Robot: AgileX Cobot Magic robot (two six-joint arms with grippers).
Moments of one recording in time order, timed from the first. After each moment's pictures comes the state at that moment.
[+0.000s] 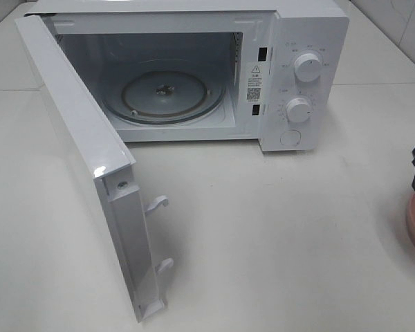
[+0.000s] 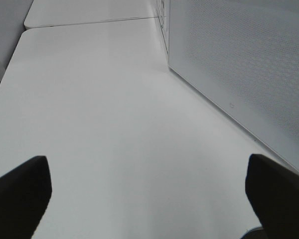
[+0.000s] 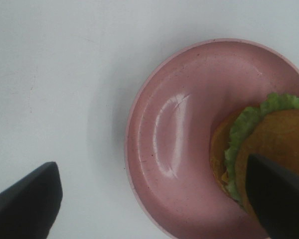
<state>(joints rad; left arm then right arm) -0.03 -0.01 -0.52 -0.06 1.09 0.11 0.11 1.31 -0.77 -0.28 0.75 0.18</state>
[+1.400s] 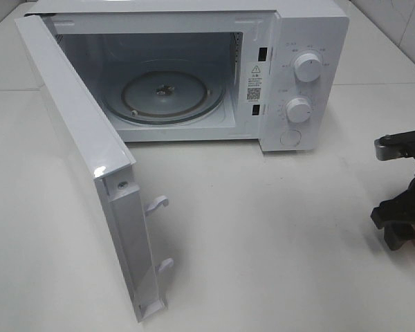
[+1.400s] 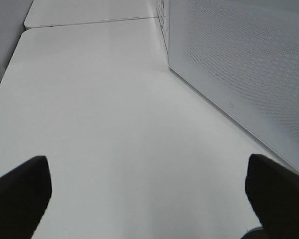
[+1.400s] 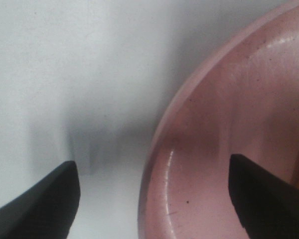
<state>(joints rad) -0.03 -0.01 -0.52 -0.06 1.09 0.11 0.06 1.73 -0.73 -0.28 0.50 0.19</state>
